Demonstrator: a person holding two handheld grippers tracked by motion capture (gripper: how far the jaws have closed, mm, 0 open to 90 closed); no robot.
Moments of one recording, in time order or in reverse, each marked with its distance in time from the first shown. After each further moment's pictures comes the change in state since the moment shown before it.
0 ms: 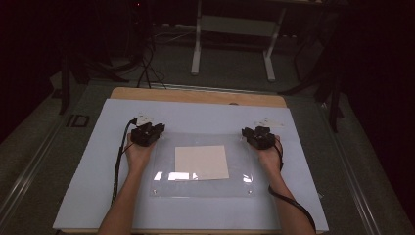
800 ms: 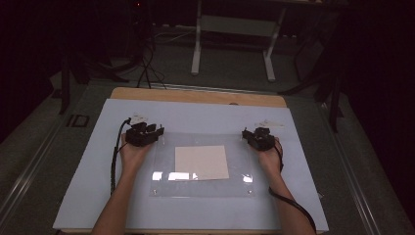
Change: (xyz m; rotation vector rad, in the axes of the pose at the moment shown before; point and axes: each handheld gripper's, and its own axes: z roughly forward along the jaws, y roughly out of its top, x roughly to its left) left arm 0.012 -0.002 -0.010 0.038 -0.041 -0.025; right arm -0.002 -0.008 0.005 0.049 0.024 0.028
